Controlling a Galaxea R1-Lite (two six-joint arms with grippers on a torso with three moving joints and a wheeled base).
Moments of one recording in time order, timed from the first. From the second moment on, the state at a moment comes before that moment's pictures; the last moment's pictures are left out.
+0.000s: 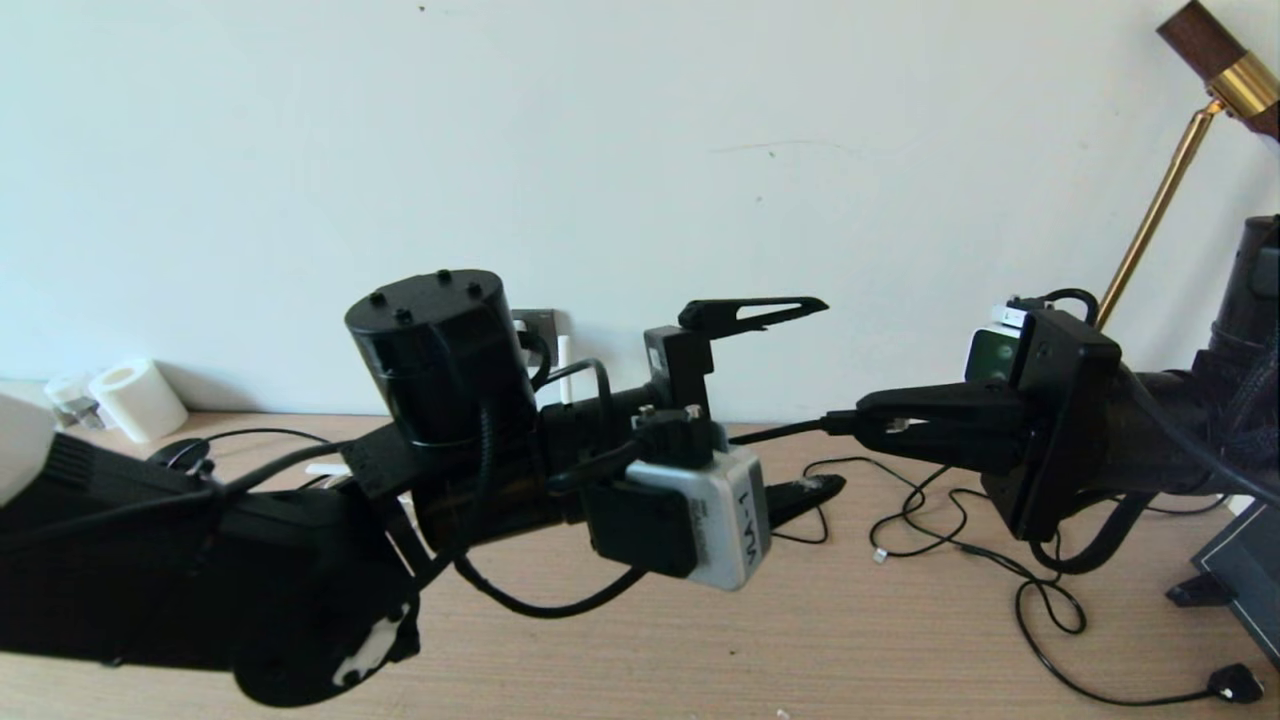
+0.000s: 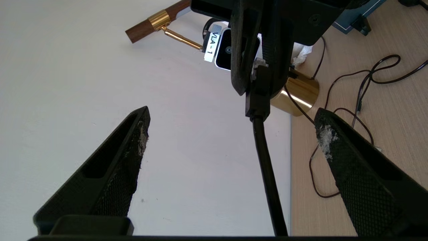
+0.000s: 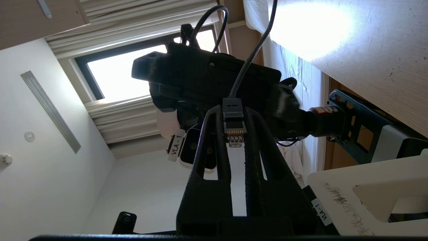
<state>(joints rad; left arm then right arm) -0.78 1.80 -0.94 -1.00 -0.52 1.21 0.34 1.47 -0.83 -0.51 1.02 1.49</state>
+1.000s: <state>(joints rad) -0.84 1.82 -0.94 -1.00 -0.49 1.21 0.34 1.48 -0.83 -0.51 1.02 1.49</state>
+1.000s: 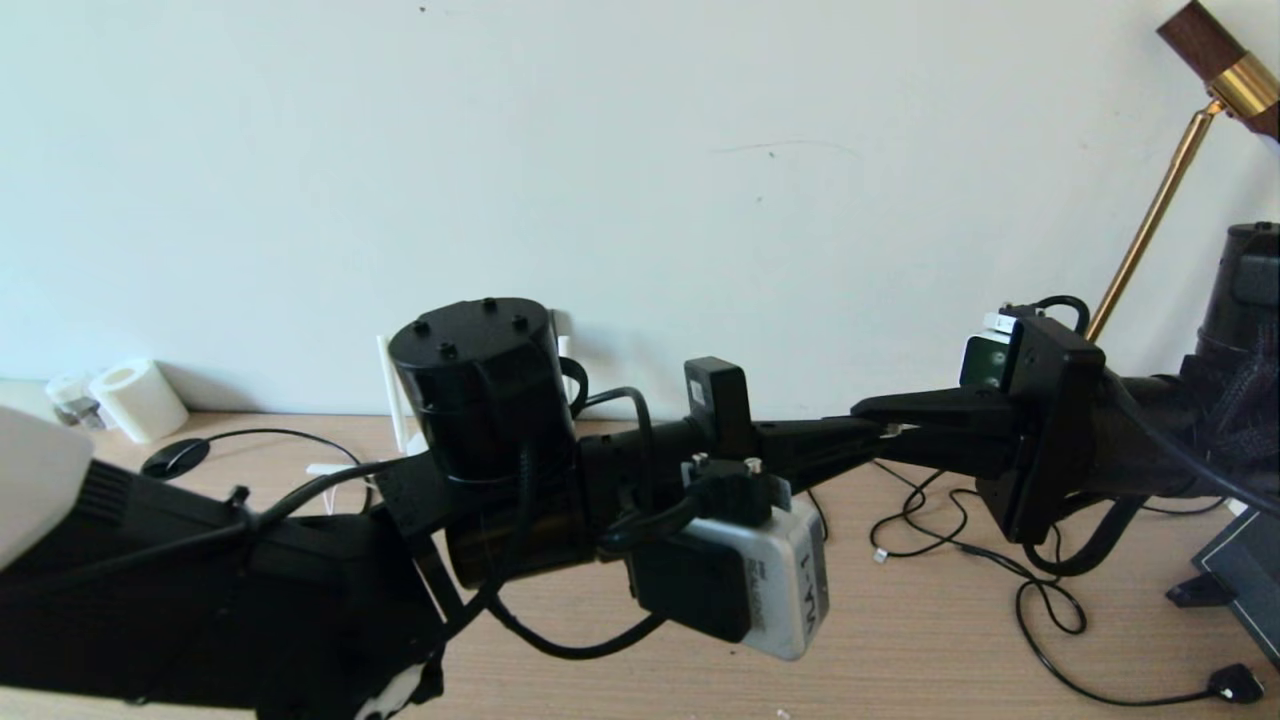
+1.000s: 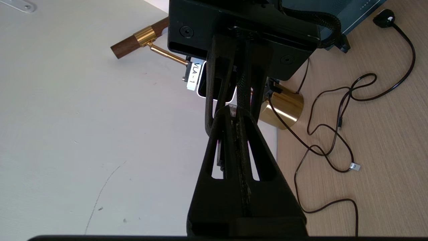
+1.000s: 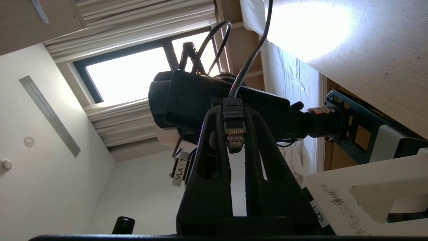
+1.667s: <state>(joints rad) -0.83 1.79 -0.91 -1.00 -0.48 1.21 0.34 1.47 -0.81 -0.51 1.02 1.49</state>
